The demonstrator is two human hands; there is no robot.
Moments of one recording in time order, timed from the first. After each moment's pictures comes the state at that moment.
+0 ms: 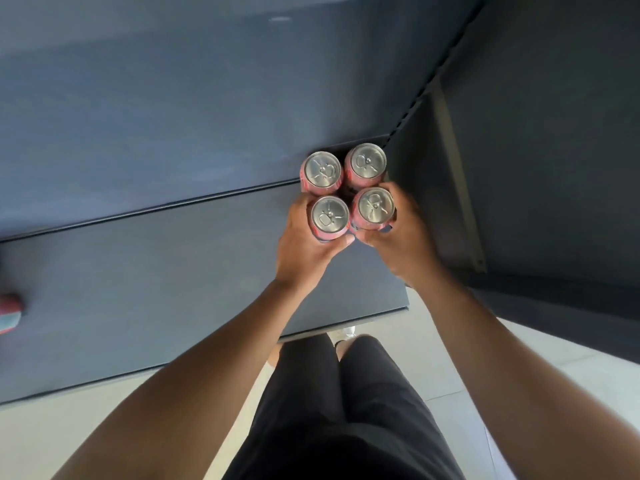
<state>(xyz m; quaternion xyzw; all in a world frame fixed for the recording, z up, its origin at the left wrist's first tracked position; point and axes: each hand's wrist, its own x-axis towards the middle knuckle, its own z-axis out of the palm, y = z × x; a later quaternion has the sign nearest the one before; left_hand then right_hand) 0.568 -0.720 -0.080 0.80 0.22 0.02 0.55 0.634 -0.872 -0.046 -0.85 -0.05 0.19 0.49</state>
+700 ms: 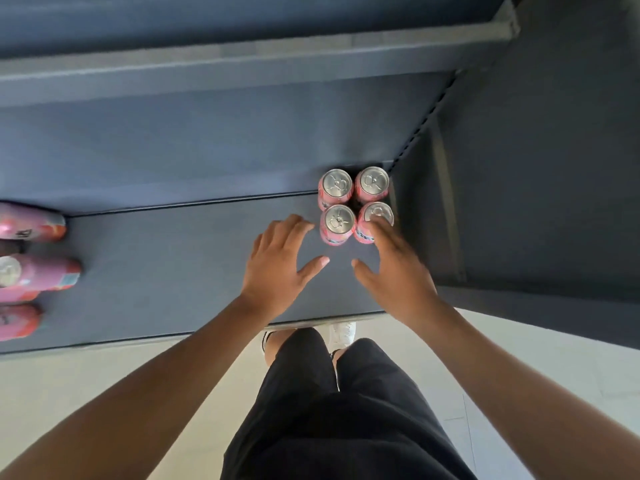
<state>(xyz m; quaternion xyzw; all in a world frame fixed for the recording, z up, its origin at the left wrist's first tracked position) 0.504 -0.683 -0.001 0.96 0.09 0.03 0.26 0.582 -0.879 0.038 -0.92 -0.19 0.21 0.26</state>
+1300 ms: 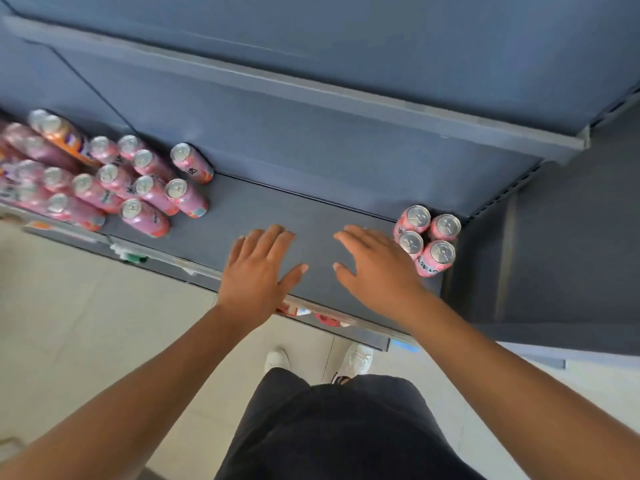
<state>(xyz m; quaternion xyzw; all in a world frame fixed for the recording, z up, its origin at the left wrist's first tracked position) 0.345 -0.649 0.120 0.96 0.27 0.06 0.10 0.517 -0.787 0.147 -0.83 -0.52 0.19 0.09</state>
